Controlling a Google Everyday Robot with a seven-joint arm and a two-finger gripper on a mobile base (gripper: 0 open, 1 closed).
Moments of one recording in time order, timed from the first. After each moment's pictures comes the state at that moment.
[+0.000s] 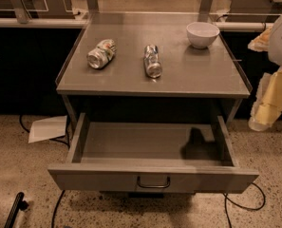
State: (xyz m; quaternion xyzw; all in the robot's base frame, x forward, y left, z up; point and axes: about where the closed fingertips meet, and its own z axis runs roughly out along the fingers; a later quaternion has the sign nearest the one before) arm 0.438 -0.217 0.976 -0.60 0.78 -0.03 0.16
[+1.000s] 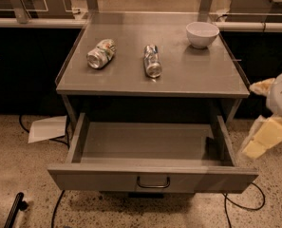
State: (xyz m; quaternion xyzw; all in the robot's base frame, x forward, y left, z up) arm 0.433 -0.240 0.881 -0.54 0.81 0.04 0.21
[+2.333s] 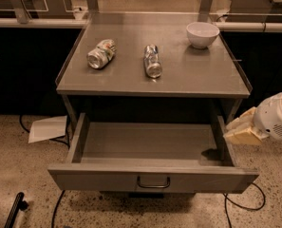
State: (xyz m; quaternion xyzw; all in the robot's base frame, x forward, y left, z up) arm 0.458 -0.247 0.804 -0.49 0.83 0.10 0.26
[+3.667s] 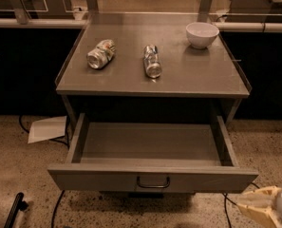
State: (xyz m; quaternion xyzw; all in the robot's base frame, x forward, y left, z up) arm 0.309 -0.246 0.739 -0.37 0.86 0.17 0.29
